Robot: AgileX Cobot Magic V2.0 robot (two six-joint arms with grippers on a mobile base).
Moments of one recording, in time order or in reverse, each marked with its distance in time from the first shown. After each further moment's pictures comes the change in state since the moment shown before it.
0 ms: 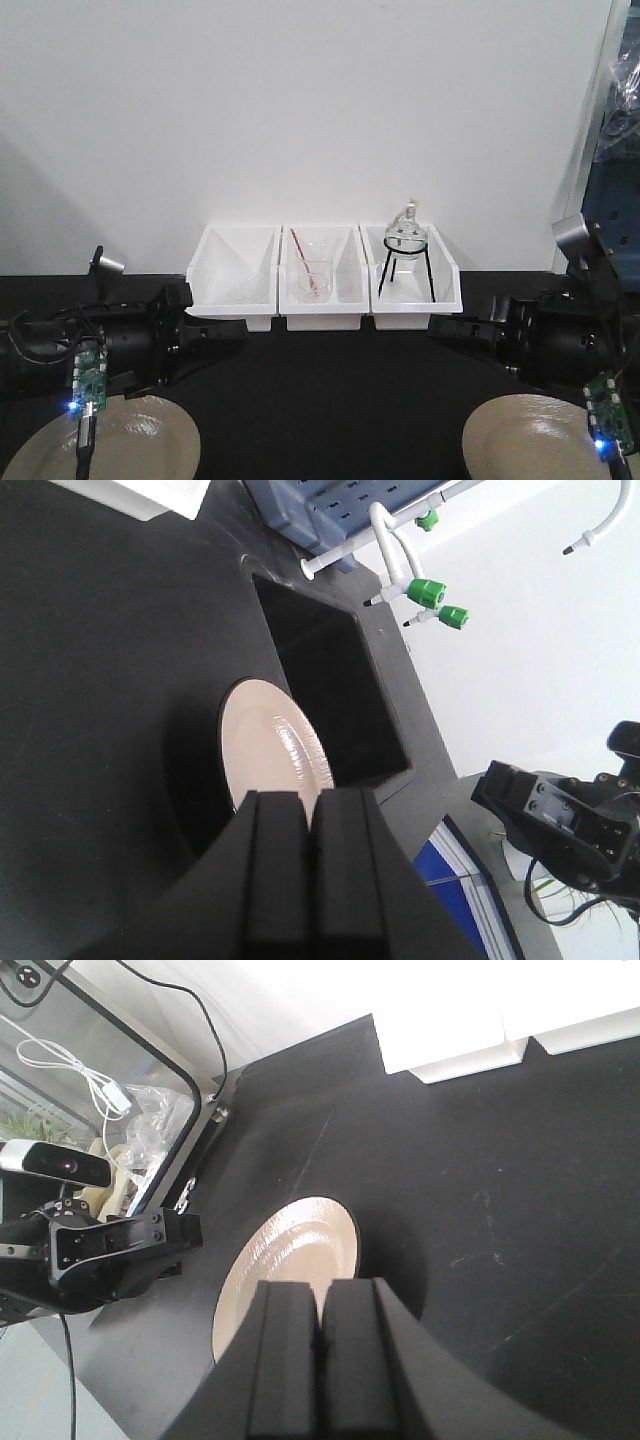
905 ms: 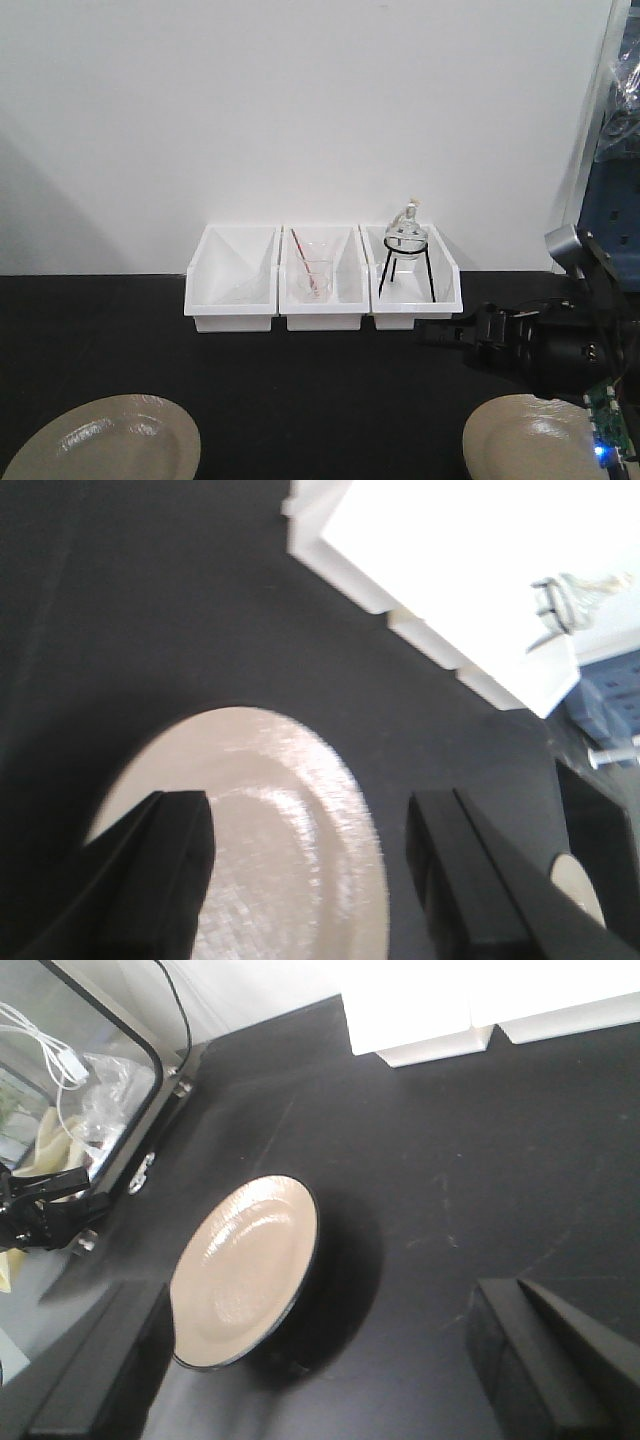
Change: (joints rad) left arm 0.672 0.072 -0.004 0.374 0.067 -0.074; right arm -0.001 0.000 0.000 -0.096 -0.025 0.000
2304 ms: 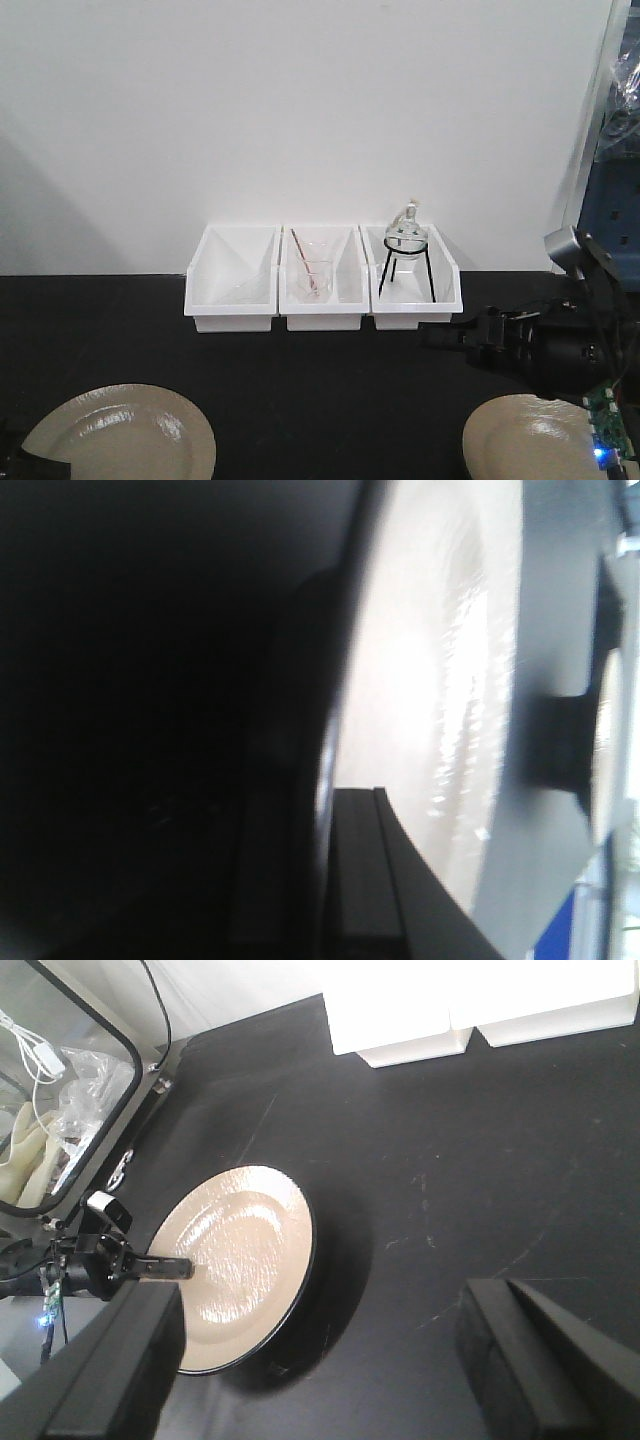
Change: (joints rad) left arm -0.104 0.334 -0.008 0.063 0.145 0.098; right arm 0.000 0.000 0.000 -0.017 -0.021 -0.004
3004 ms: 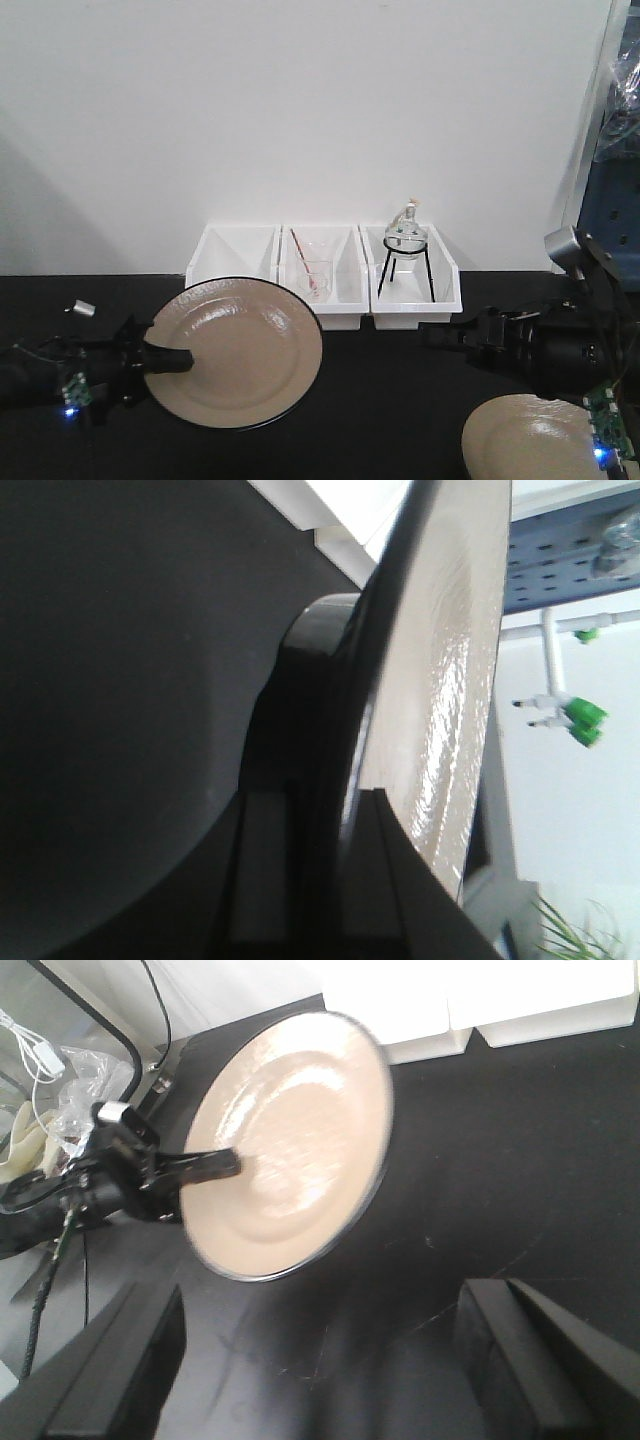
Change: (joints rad) left arm -0.397 -0.020 -0.197 -0.384 -0.229 -0.105; right arm 0.000 0.000 0.000 0.000 0.001 -0.004
